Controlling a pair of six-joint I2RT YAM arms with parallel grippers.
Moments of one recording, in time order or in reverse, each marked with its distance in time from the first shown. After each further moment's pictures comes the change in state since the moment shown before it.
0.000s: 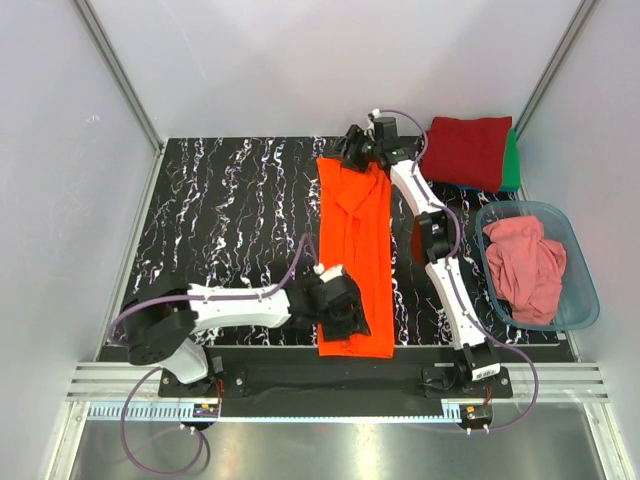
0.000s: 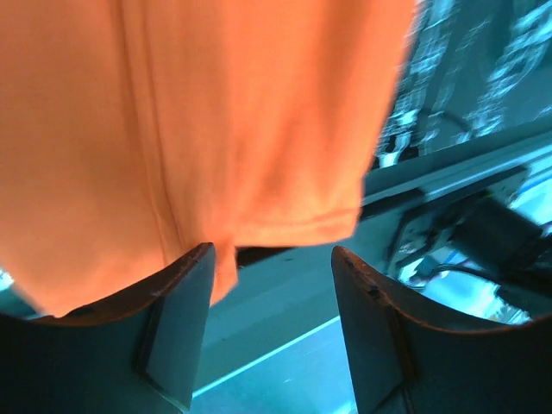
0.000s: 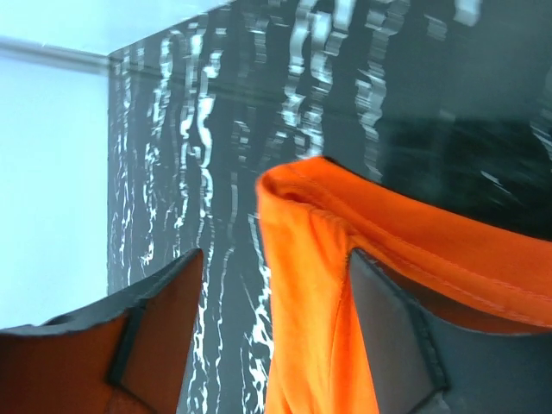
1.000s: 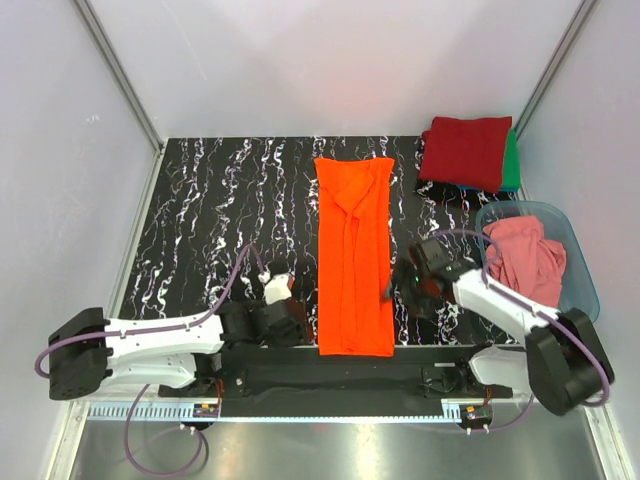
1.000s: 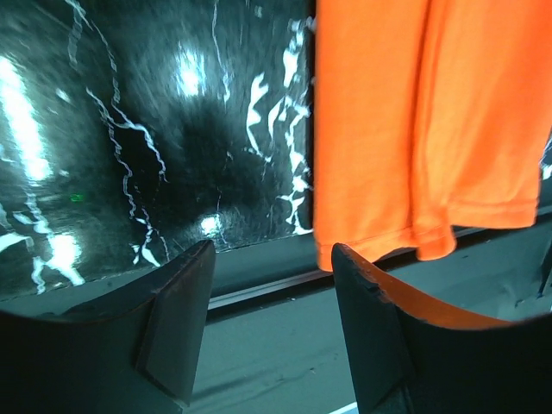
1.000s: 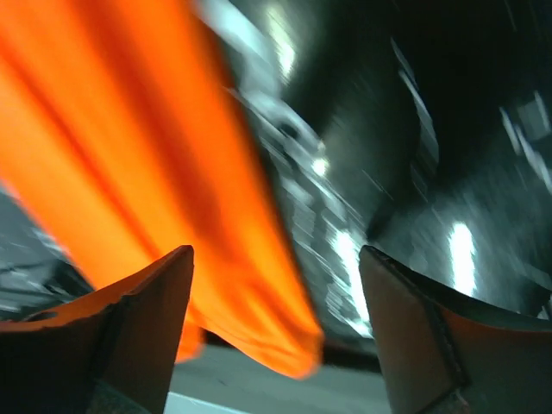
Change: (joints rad) left arm -0.009 -0.503 -0.350 -0.183 -0.304 0.129; right arm 0.184 -1.703 -2.184 -0.116 0.397 0.068
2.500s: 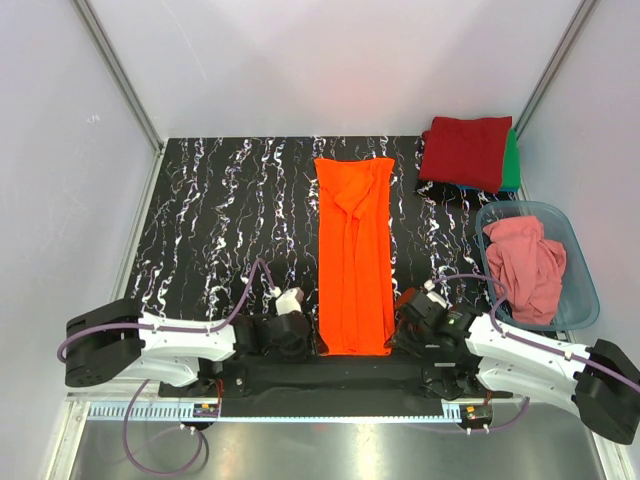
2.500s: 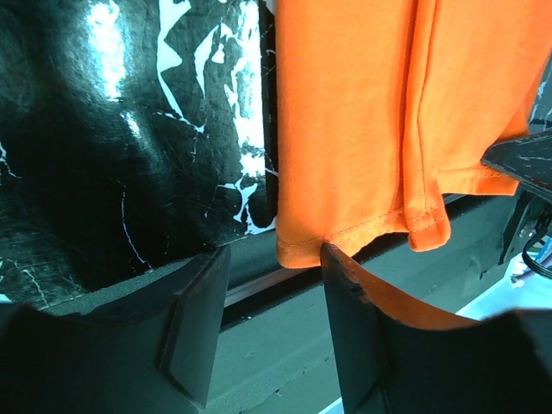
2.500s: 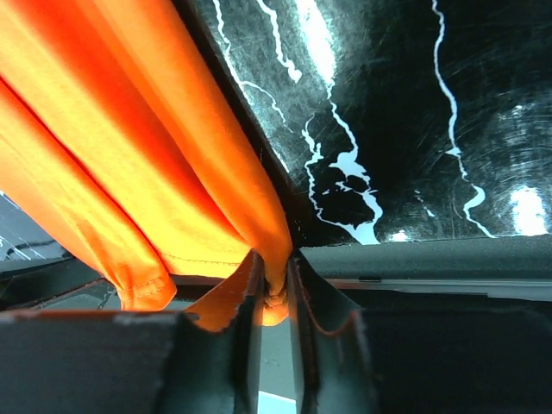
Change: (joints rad) left arm -0.058 0.139 -0.165 0.422 0.106 -0.115; right arm 0.445 -0.330 -0.302 -0.044 0.136 0.584
